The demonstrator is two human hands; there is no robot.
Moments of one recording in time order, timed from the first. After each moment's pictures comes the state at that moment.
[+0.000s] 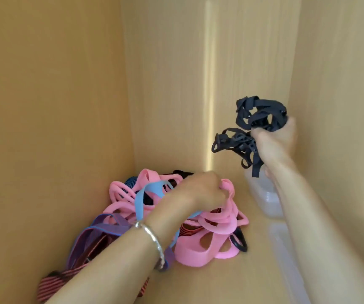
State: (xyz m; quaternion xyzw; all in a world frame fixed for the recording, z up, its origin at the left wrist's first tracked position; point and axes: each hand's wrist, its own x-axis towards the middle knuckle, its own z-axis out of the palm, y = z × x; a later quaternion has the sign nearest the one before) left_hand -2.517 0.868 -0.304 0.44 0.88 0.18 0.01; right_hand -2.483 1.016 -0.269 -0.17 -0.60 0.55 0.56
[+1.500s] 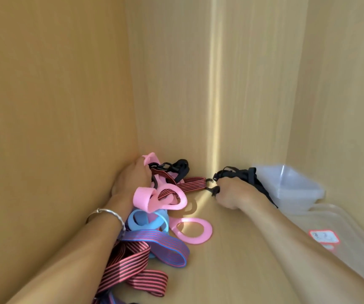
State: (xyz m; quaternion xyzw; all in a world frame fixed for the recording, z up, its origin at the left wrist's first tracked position) left_hand -2.667 0.775 -0.348 0.24 0.91 0.29 -0.19; right_hand -2.518 0.967 -0.339 -0.21 -0.97 0.09 0.03
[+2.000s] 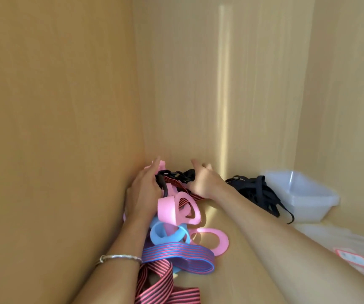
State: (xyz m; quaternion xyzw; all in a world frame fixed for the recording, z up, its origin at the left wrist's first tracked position) left_hand -2.653 0.771 -0.359 0.24 0.83 0.45 -0.22; right_hand -2.601 0.930 -0.329 -0.15 -0.95 0.22 0.14
